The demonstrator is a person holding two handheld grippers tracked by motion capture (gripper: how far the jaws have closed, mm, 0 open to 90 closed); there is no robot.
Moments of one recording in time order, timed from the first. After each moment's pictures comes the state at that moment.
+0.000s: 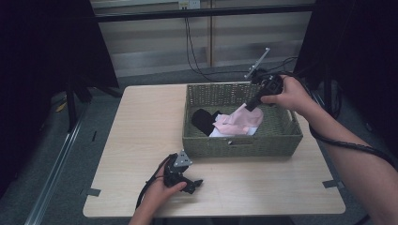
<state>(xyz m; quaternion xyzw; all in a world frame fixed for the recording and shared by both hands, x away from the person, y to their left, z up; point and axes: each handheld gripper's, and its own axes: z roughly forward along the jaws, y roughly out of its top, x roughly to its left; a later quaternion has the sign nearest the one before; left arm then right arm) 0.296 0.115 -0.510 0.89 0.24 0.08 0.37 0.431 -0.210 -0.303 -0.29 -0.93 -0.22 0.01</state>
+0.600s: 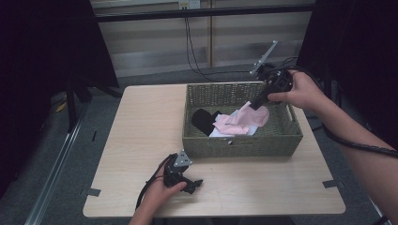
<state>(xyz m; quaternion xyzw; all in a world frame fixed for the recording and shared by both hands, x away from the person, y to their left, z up) 0.296 0.115 -0.510 0.89 0.24 0.08 0.37 0.407 -0.213 -0.269 -0.27 -0.94 -0.22 0.01</state>
